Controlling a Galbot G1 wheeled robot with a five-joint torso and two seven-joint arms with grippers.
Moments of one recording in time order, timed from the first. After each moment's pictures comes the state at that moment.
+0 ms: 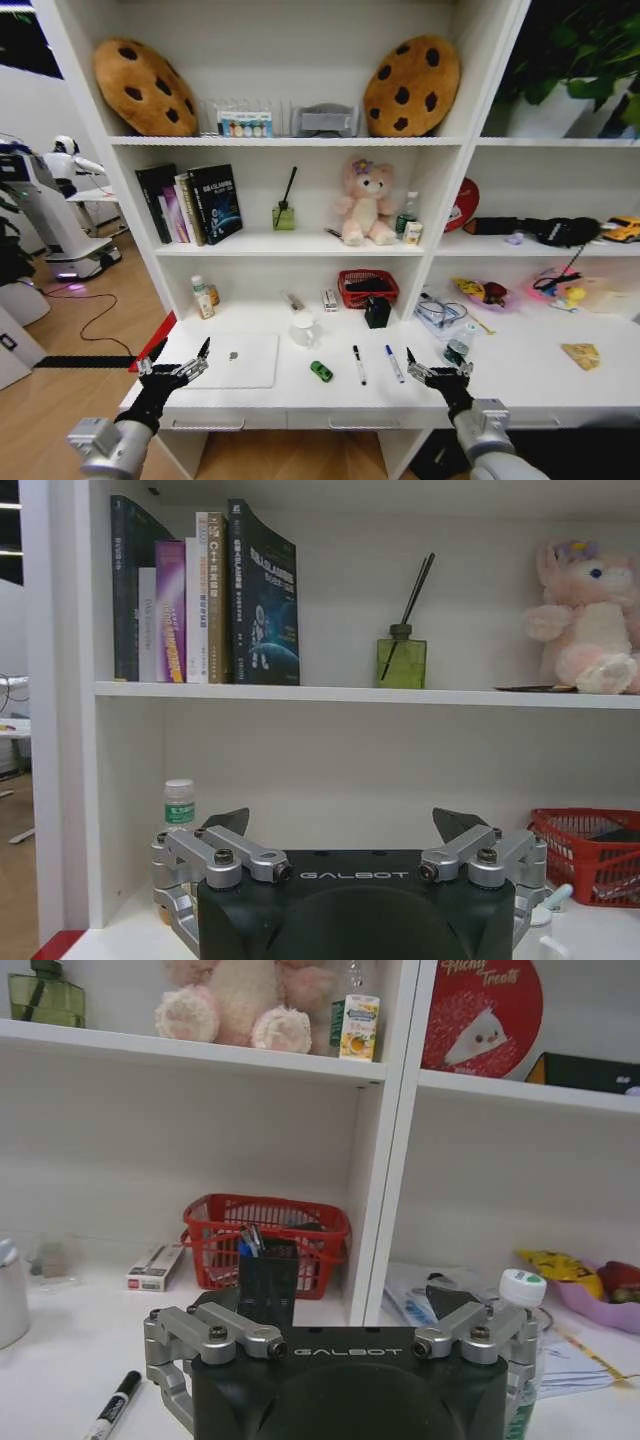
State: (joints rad) left arm 1.85 -1.24 -0.86 -2.43 -0.50 0.17 -0.01; right arm -1.73 1.30 0.69 2.30 0.22 -0.30 0.05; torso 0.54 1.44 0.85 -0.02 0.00
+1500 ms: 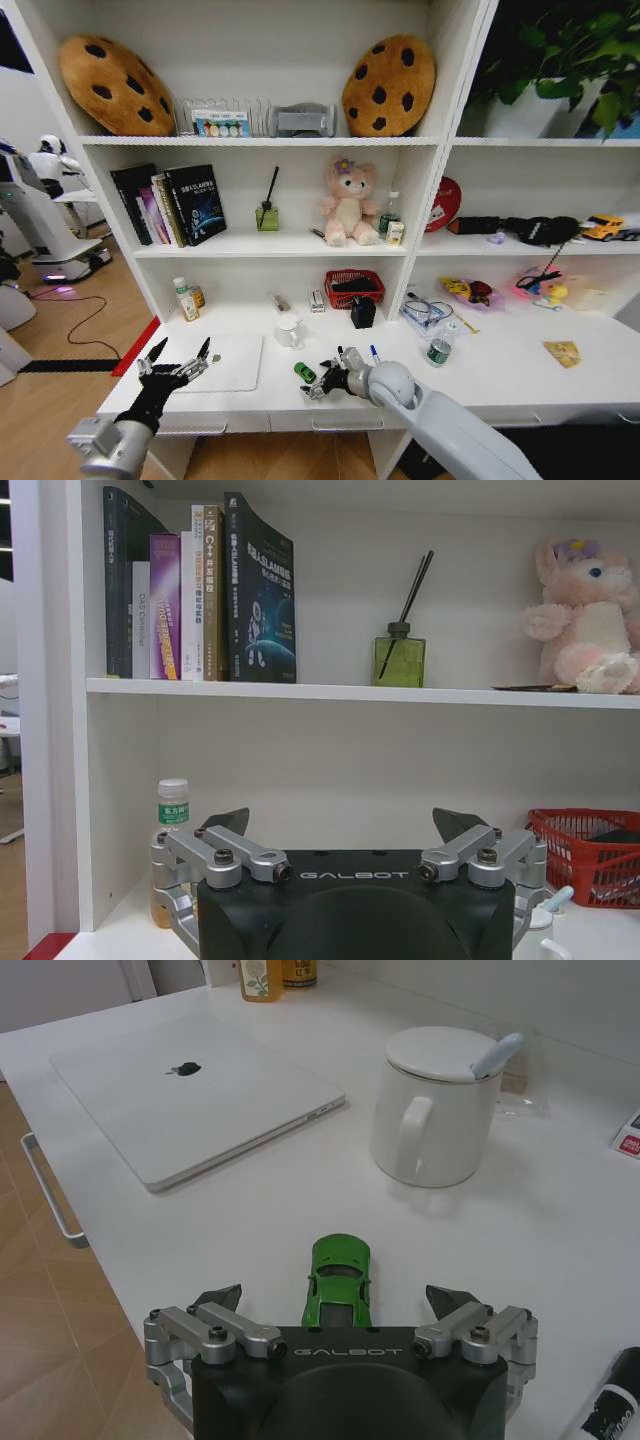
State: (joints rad) left arm 1.85 -1.24 -0.86 -2.43 -0.50 0.17 -0.01; right arm -0.81 0.93 -0.23 1.86 0.57 -0.74 -0.18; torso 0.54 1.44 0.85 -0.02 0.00
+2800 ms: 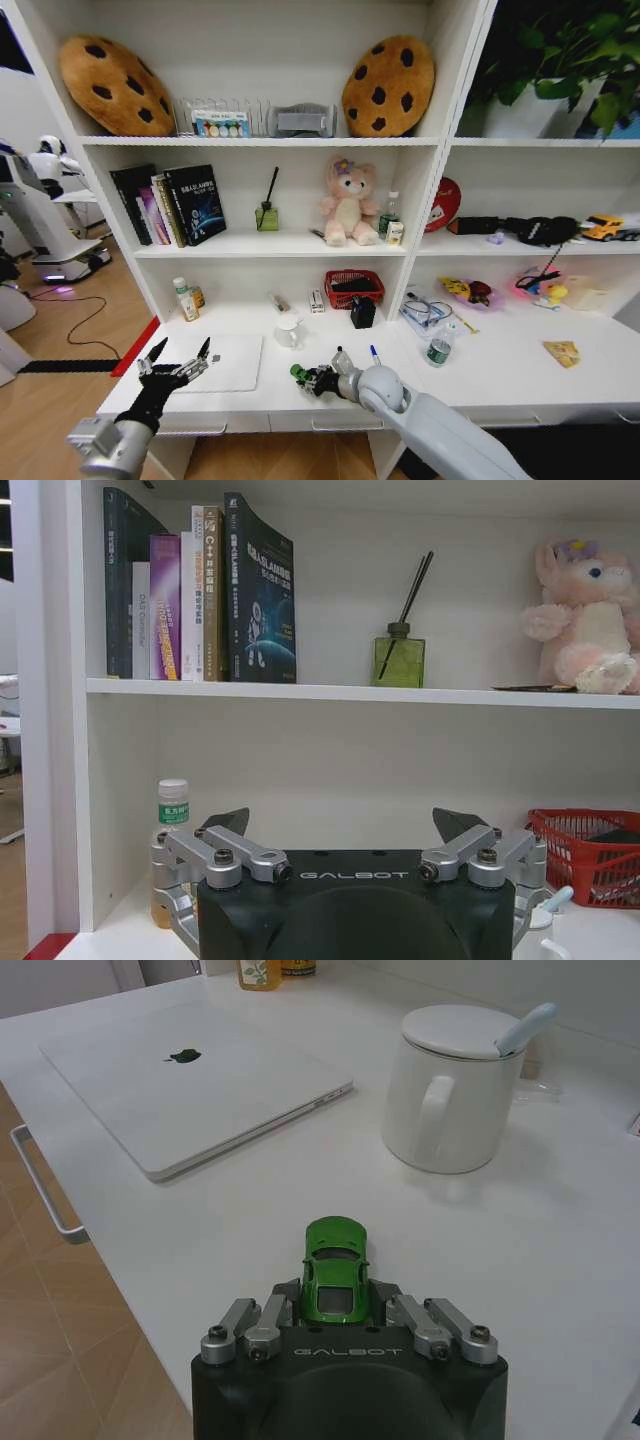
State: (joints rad) left arm 1.85 -1.24 -0.86 -2.43 -0.50 0.17 -0.01; right arm -0.83 0.94 -0.28 1.85 0.58 -0.73 -0.10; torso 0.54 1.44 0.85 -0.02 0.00
